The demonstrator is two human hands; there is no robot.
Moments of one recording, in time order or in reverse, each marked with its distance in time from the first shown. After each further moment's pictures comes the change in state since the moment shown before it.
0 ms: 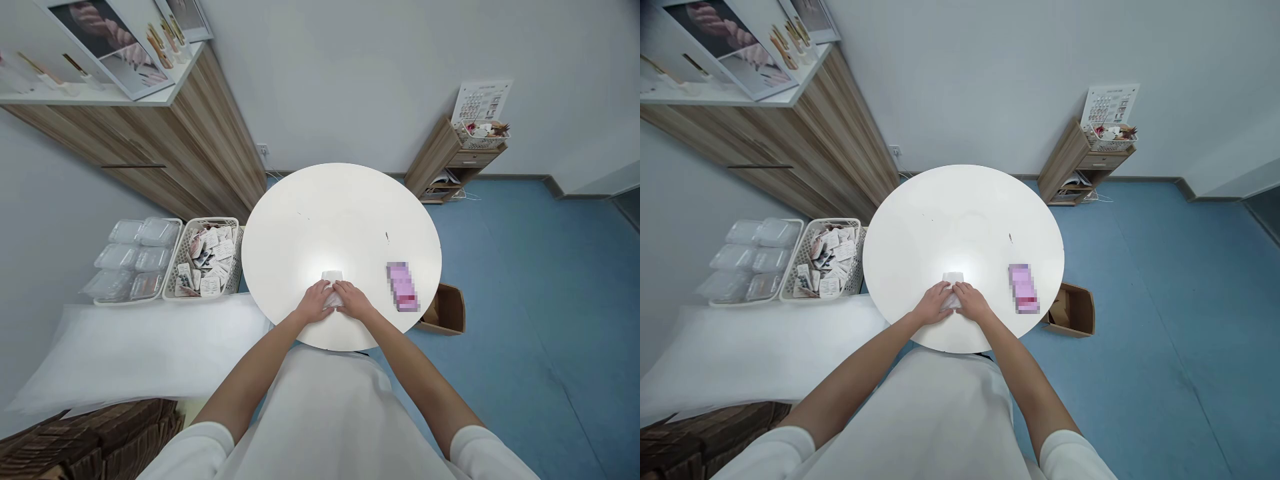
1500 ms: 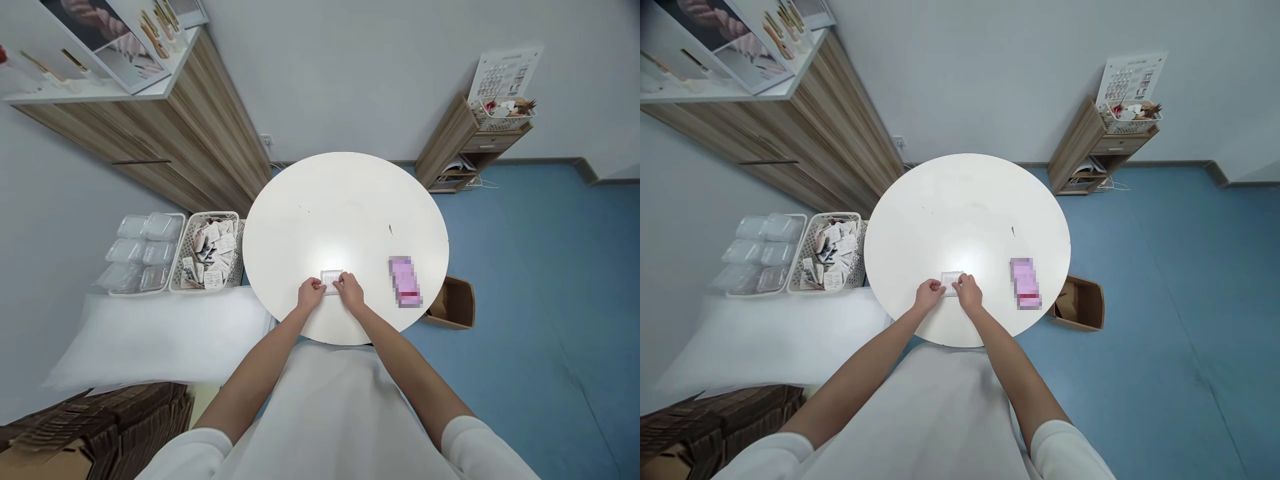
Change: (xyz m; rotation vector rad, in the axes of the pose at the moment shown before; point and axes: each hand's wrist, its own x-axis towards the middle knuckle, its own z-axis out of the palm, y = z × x) left_hand 0.011 0.005 0.010 -0.608 0.250 -0.859; right_hand 0.014 -0.014 0.007 0.341 0.173 0.637
